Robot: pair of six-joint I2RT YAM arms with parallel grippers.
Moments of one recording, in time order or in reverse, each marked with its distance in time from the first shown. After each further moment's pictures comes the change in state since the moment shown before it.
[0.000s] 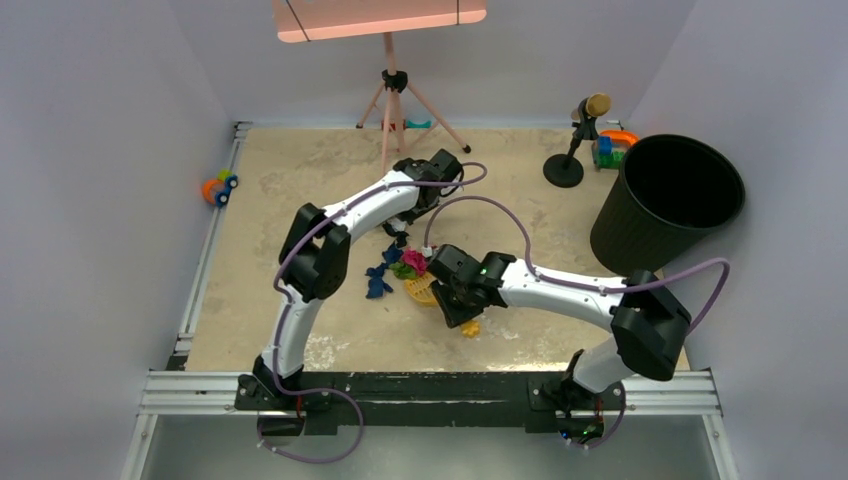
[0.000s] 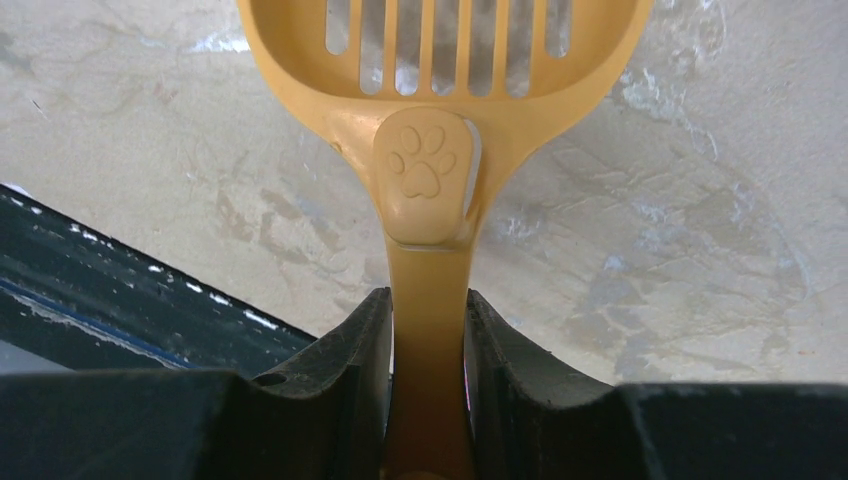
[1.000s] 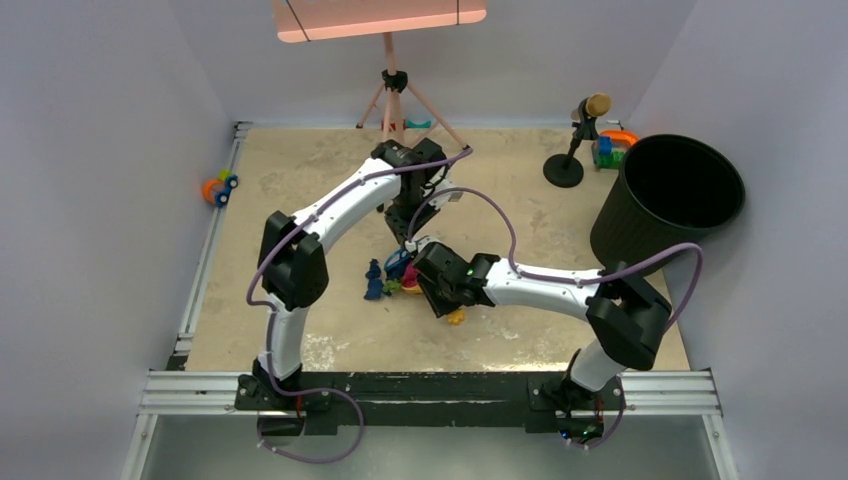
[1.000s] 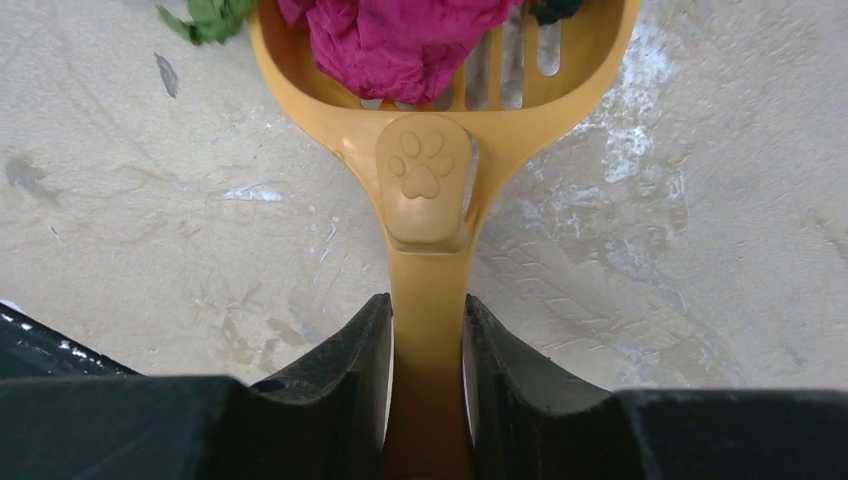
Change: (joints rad) left arm 0.018 -0.126 0.058 -0.381 0.552 -0.146; right arm 0.005 0.122 0.036 0.192 0.095 -0.089
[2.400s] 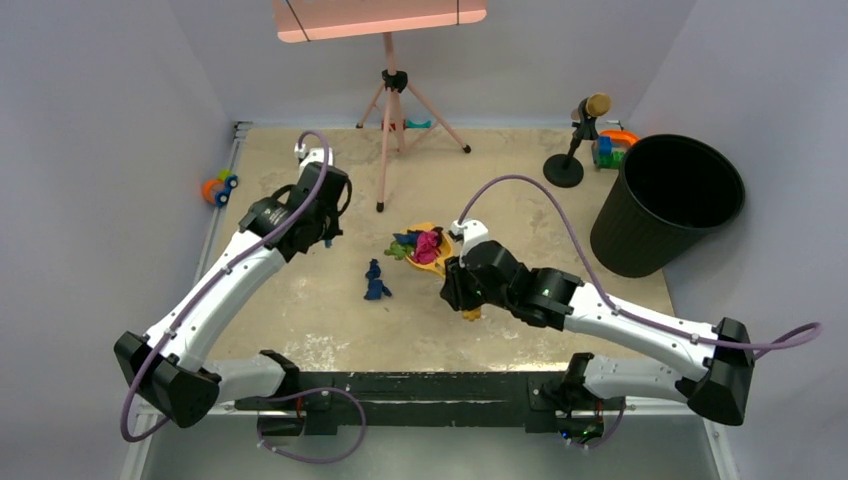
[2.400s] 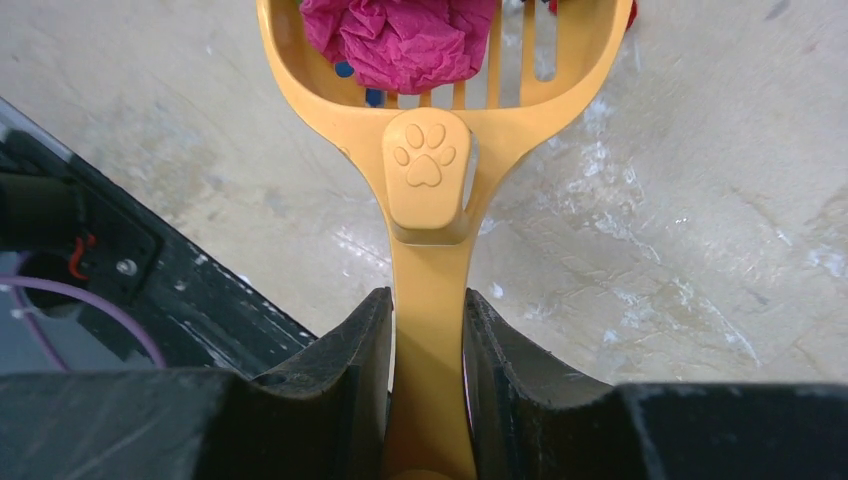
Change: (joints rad) left arm 0.144 -0.826 -0.632 0.368 -0.555 -0.636; right arm 0.030 -0.508 -0.167 0.066 0.037 0.117
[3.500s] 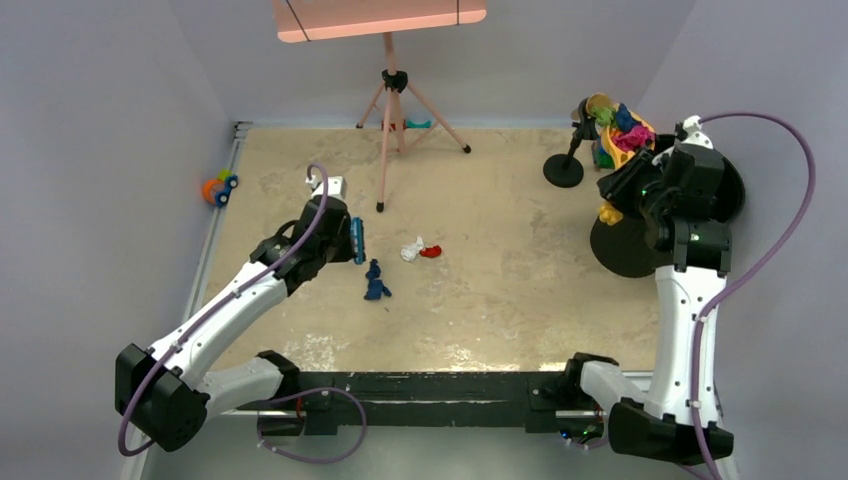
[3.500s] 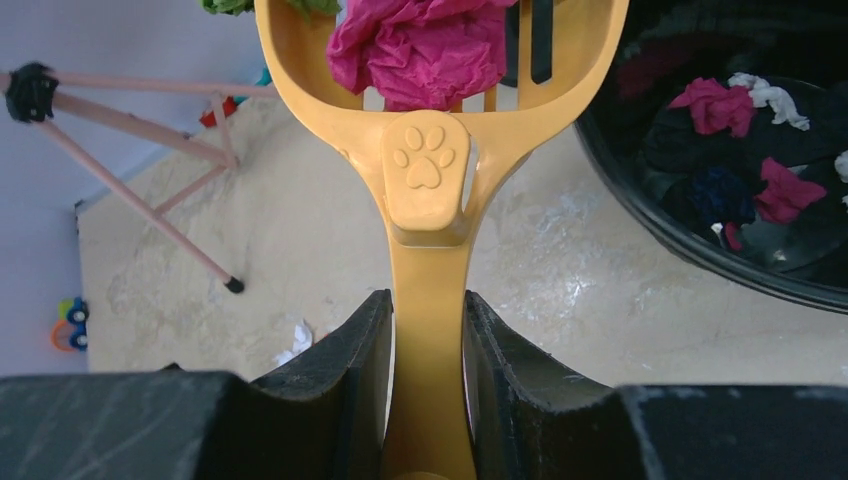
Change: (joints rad) left arm -0.002 -0.148 -0.405 0.389 0.209 -0.051; right arm -1.187 -0.071 0.583 -0.430 -0.265 -0.074
